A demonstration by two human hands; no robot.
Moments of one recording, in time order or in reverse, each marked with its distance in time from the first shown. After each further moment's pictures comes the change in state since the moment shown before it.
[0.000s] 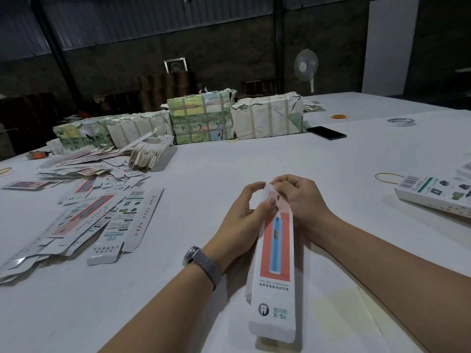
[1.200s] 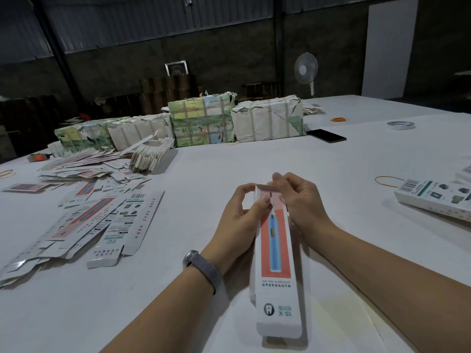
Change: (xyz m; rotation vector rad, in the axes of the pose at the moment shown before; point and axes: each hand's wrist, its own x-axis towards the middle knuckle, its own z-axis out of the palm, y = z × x) left_hand -0.002 0.002 0.001 -0.134 0.081 0.017; right_hand -0.008 -0.001 0.003 0.051 0.017 -0.145
